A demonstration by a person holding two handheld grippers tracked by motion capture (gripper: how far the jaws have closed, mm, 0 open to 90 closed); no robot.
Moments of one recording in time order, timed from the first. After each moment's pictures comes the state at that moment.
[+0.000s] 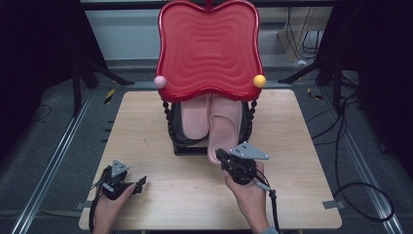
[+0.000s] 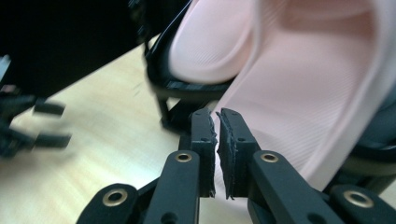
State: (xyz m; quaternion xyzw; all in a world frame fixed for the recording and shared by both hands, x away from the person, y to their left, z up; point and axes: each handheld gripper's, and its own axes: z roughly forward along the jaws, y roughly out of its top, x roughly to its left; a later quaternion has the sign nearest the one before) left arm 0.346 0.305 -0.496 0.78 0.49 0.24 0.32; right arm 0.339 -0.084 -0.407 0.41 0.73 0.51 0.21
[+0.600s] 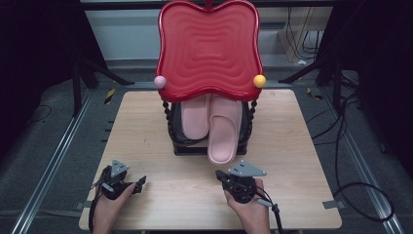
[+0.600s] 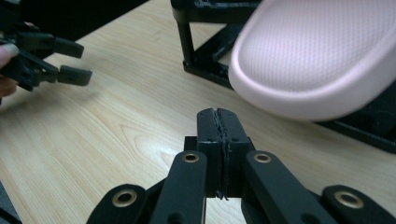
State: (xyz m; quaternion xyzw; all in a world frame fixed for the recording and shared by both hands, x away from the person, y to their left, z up) left arm 0.346 0.304 -0.495 0.78 0.49 0.24 0.32; right arm 0.312 -0.089 -0.443 0.41 0.76 0.47 0.17
